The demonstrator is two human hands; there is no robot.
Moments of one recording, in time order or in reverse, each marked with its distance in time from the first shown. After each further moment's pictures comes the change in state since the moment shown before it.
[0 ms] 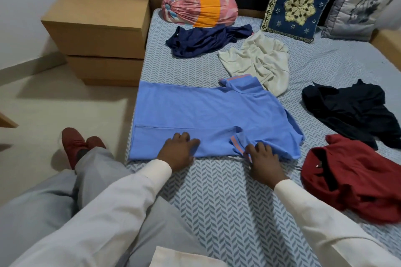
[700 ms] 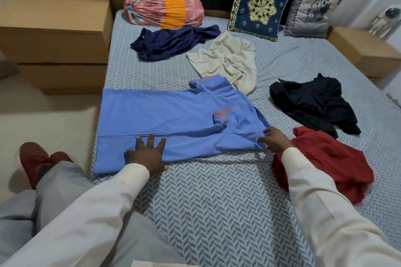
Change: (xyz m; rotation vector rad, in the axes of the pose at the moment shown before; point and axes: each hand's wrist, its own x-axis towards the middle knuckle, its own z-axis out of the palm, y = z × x) left_hand 0.016 0.016 -0.014 0.122 -0.314 -0.285; right_hand 0.056 0.152 -0.019 0.820 -0.154 0.581
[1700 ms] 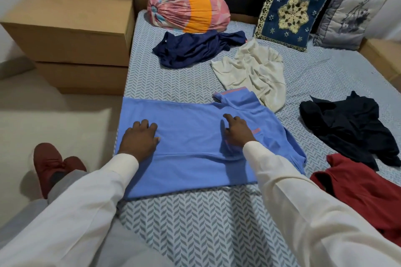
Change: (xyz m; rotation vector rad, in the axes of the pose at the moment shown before) left_hand 0.088 -0.107 -0.040 -0.022 0.525 0.051; right_hand 0.036 -0.192 0.129 -0.427 0.047 -0.502
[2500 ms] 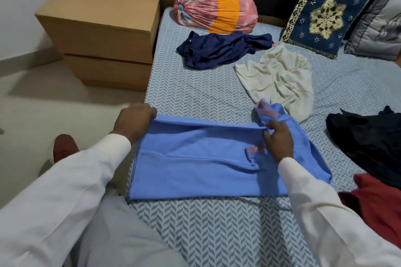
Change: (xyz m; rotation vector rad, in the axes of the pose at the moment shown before) left_hand 0.024 -0.082 -0.039 -0.088 0.174 0.018; right_hand -0.003 0.031 -0.019 0.217 0.362 0.156
